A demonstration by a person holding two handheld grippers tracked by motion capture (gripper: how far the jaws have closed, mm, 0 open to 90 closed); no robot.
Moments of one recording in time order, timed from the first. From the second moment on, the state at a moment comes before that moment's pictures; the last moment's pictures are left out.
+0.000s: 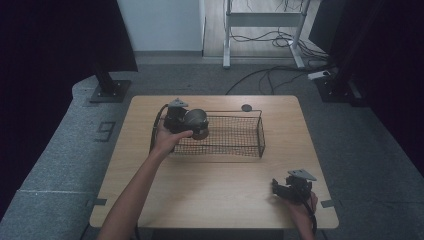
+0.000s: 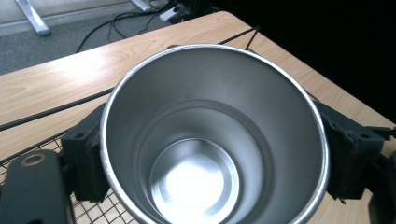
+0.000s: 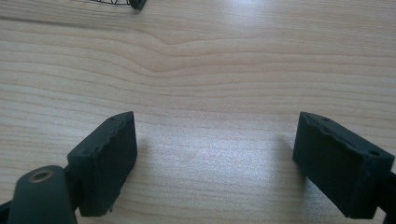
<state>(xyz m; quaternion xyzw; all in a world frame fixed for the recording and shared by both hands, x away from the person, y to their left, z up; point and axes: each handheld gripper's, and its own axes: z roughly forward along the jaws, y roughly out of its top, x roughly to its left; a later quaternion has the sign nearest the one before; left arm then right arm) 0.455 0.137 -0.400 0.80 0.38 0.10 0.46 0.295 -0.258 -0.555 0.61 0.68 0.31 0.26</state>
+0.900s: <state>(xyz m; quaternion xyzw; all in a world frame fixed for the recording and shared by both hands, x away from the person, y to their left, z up) 0.488 0.123 -0.435 0.81 0.40 0.10 0.42 0.295 -0.258 -0.555 0.61 0.68 0.31 0.26</state>
